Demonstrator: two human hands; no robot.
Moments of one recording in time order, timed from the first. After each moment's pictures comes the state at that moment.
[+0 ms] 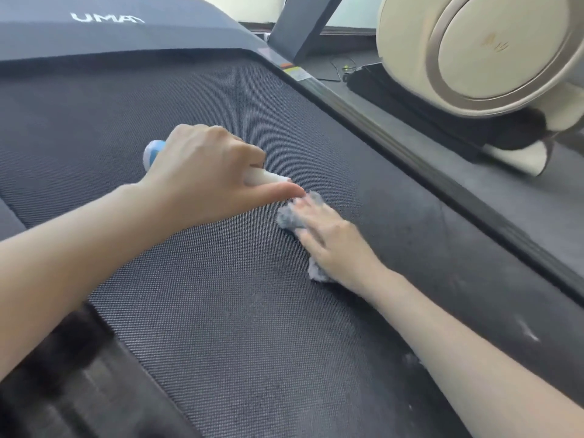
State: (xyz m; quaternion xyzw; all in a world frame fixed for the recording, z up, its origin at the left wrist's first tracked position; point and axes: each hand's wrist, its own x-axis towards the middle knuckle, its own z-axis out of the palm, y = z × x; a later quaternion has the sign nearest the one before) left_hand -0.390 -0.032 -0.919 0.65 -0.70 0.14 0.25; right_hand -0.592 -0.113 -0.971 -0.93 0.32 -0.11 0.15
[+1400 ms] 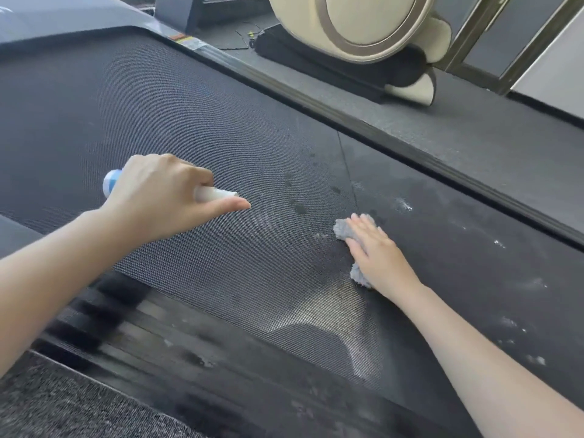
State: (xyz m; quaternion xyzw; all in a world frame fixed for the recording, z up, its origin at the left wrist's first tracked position) left_hand -0.458 0.041 -0.931 0.58 -0.78 0.09 0.24; right_hand -0.795 0.013 -0.982 -0.80 0.59 -0.08 0.11
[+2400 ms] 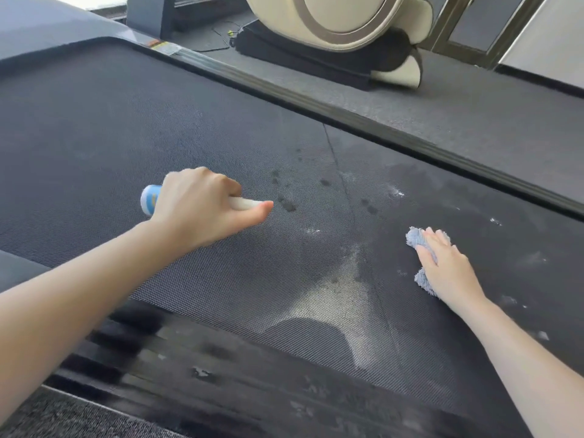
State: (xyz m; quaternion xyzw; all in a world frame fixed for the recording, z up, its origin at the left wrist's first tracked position) left_hand -0.514 0.022 -0.938 0.59 -0.77 0.08 0.23; right_hand -0.889 0.041 -0.982 -0.64 0.76 -0.11 0.09
